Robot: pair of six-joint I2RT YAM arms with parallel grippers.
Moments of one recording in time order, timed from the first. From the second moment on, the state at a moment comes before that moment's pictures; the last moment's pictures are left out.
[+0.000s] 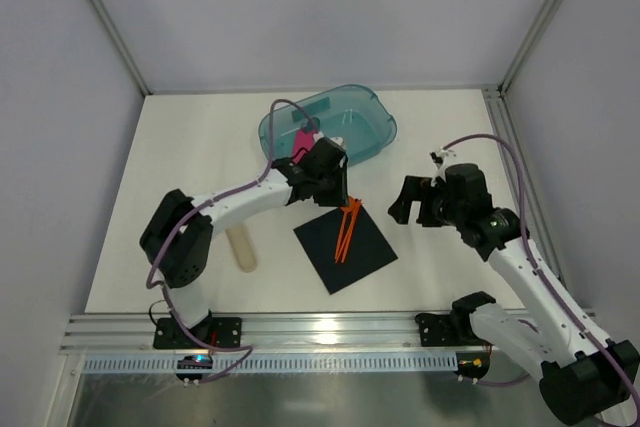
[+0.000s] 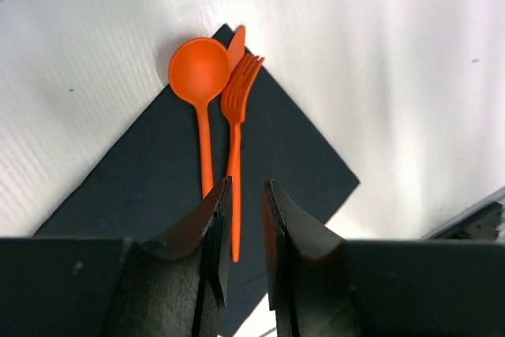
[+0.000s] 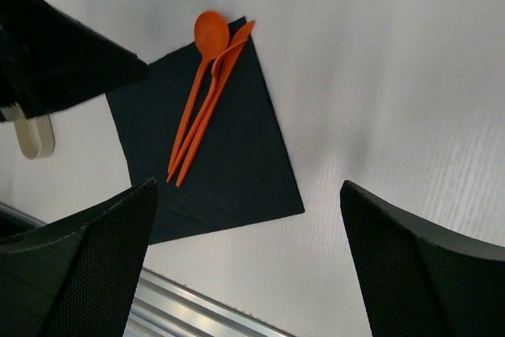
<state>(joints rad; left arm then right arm) -0.81 1.82 1.34 -0.45 0.04 -0.67 0.30 0.86 0.79 -0.62 -0.17 0.39</state>
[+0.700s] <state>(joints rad) -0.50 1.04 0.89 -0.56 0.06 -0.67 1.14 1.27 0.80 -0.47 0.26 0.33</state>
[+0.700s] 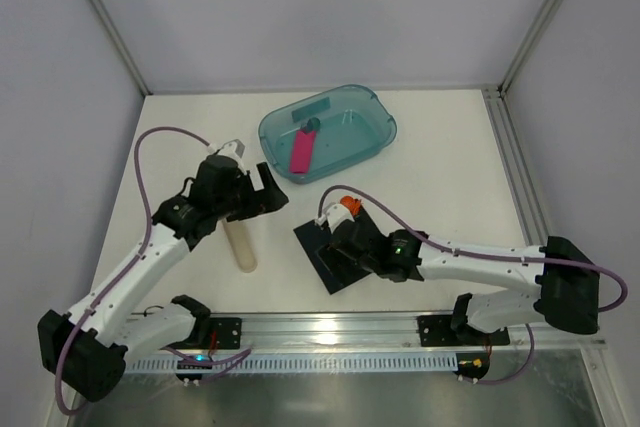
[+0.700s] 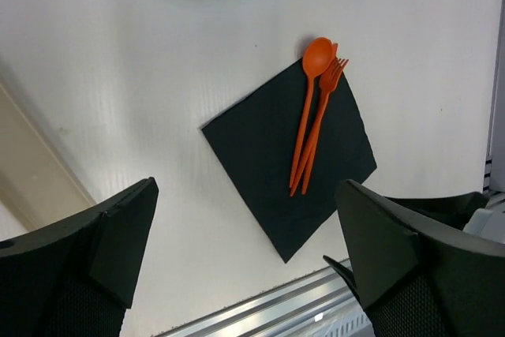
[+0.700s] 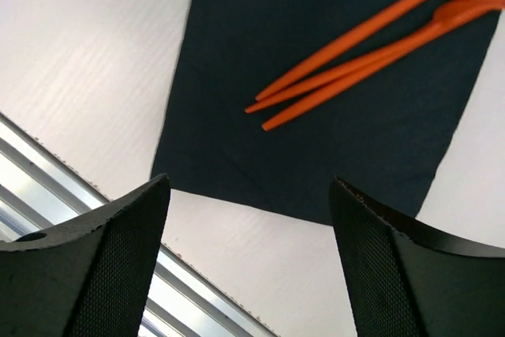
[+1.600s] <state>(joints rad) -0.13 1.04 0.93 -0.72 0.09 -0.68 1.50 1.60 0.83 -0.36 0.52 0.24</state>
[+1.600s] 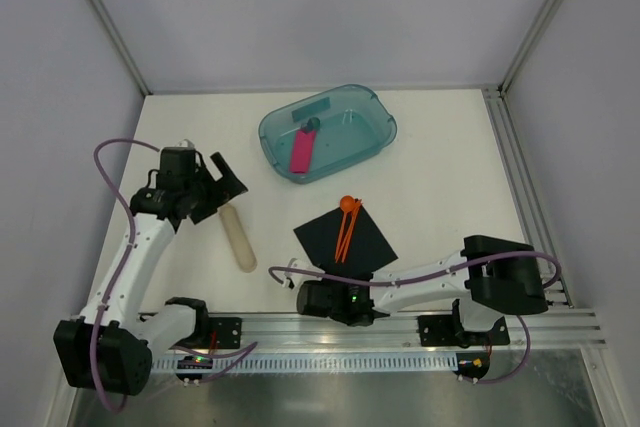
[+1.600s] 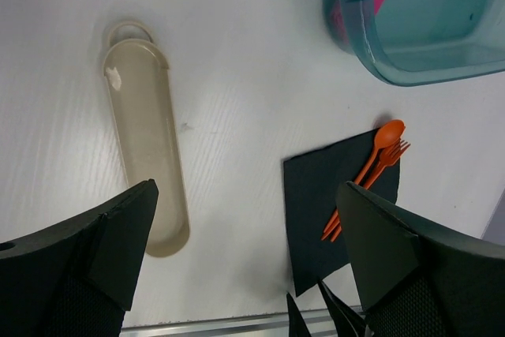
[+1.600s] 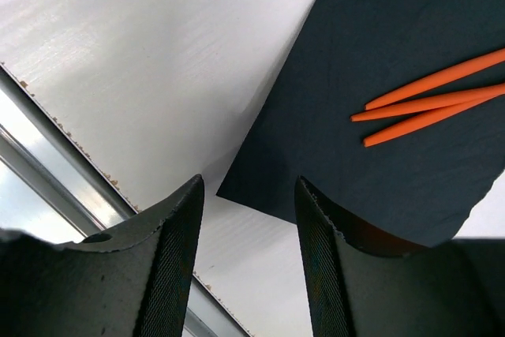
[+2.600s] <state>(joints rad) -0.19 1.15 0.76 -0.57 0.30 -0.67 1.54 1.63 0.84 -0.36 0.68 0.20</state>
